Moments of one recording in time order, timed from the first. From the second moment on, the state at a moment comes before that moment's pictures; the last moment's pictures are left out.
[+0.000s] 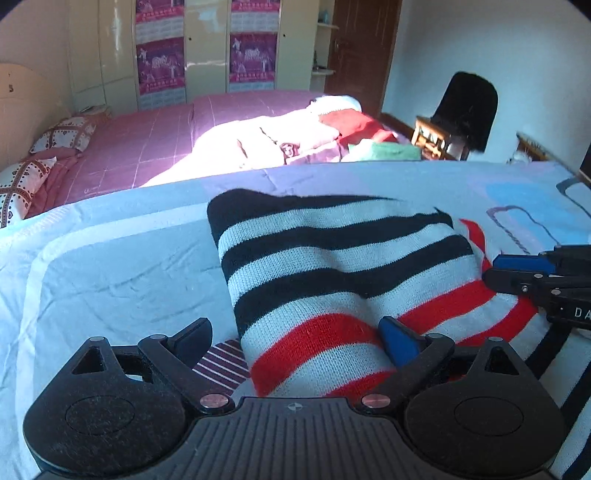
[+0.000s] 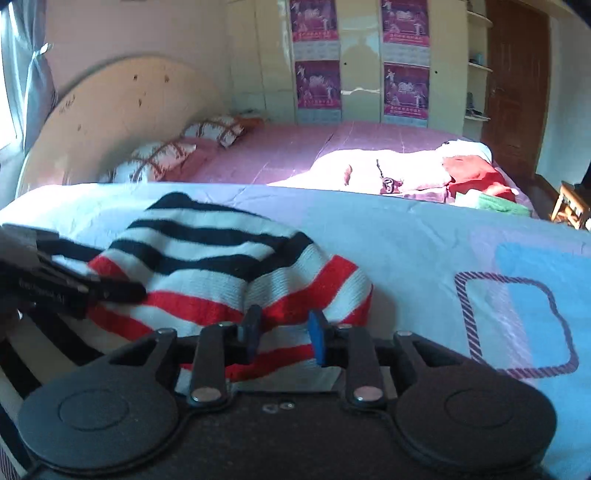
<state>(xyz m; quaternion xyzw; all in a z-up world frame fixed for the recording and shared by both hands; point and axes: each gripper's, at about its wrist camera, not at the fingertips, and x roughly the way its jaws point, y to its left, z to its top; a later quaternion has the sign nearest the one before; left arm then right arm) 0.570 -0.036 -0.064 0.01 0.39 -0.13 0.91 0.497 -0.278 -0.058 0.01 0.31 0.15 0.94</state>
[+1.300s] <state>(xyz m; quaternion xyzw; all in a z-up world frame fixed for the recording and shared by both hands) 0.455 -0.022 -0.037 -0.04 0.32 -0.15 0.93 0.394 -0.264 -0.033 -0.03 0.25 0.23 0.94</state>
